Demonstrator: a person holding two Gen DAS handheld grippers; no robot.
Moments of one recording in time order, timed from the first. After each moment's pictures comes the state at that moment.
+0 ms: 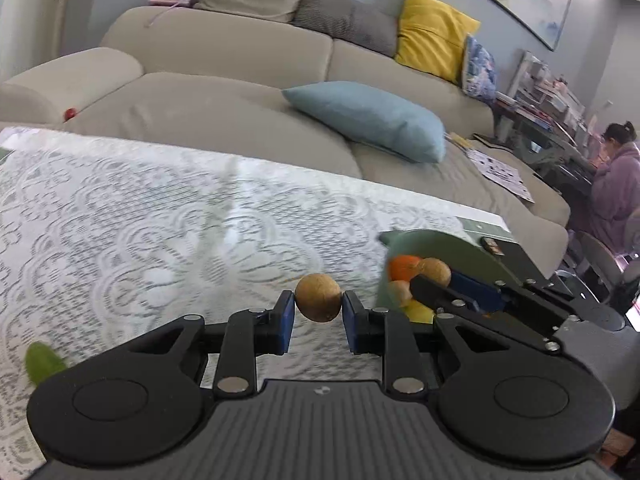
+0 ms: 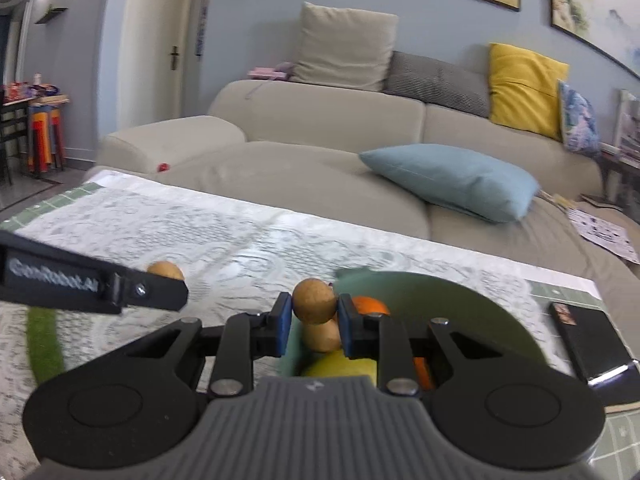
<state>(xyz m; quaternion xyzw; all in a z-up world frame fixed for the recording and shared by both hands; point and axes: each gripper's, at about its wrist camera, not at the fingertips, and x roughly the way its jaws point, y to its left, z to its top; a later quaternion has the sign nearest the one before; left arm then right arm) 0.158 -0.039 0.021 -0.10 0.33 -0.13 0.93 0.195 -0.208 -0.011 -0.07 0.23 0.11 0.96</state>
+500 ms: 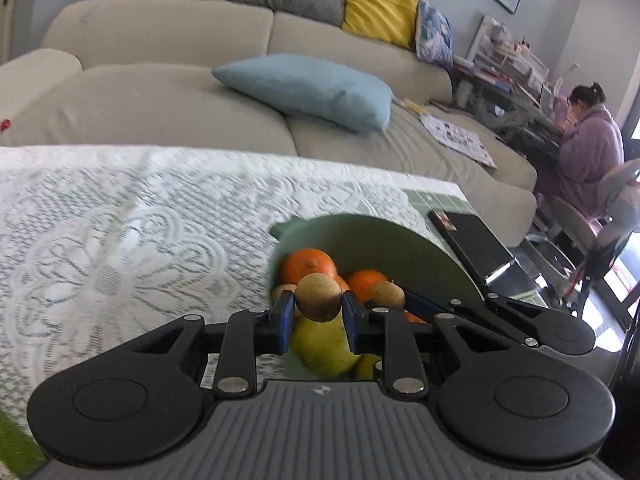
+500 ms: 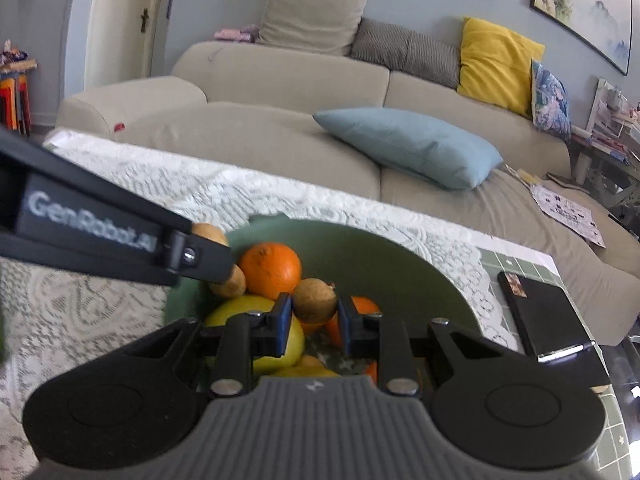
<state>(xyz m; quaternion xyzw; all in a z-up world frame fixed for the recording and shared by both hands) 0.190 -0.116 0.015 -0.08 0.37 -0.19 0.91 0.207 -0.248 -0.027 -0.11 0.28 0.05 0.95</state>
